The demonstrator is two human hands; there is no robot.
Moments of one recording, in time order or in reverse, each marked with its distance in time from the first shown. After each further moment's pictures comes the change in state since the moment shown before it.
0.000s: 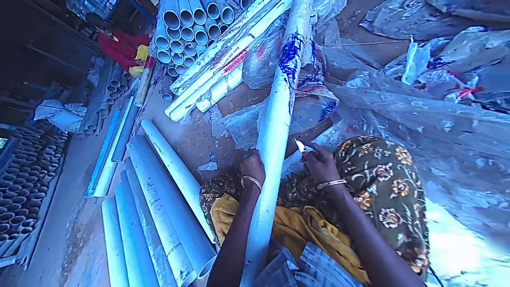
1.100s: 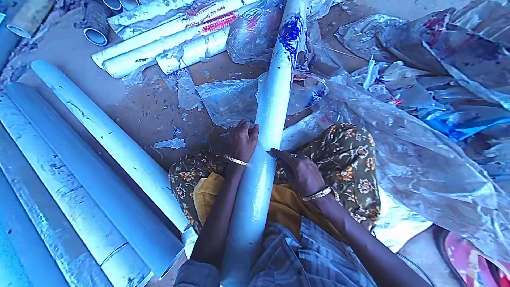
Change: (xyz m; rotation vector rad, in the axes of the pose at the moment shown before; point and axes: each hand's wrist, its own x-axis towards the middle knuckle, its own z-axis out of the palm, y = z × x) left_hand 0.044 -0.079 0.057 -0.672 0.421 0.566; right_hand -0.093 -0.024 0.066 -1.211 -0.190 -0.282
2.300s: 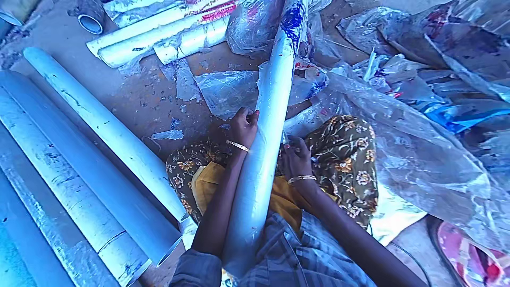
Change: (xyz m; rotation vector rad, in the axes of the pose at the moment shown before) left_hand 0.003 0.006 0.007 -0.230 0.025 -0.160; right_hand 0.008 0.011 0.051 1.063 0.407 0.472
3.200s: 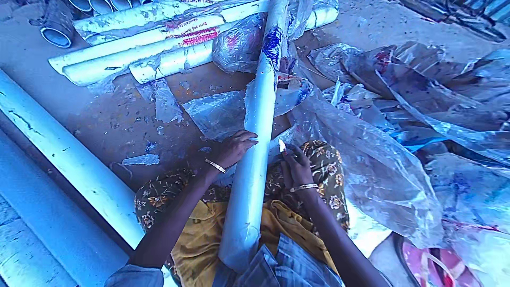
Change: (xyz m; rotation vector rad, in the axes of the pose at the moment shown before) left_hand 0.052 -0.023 0.012 0.140 -0.614 0.719; right_hand 0.055 -0.053 -0.036 0.120 -0.014 0.032
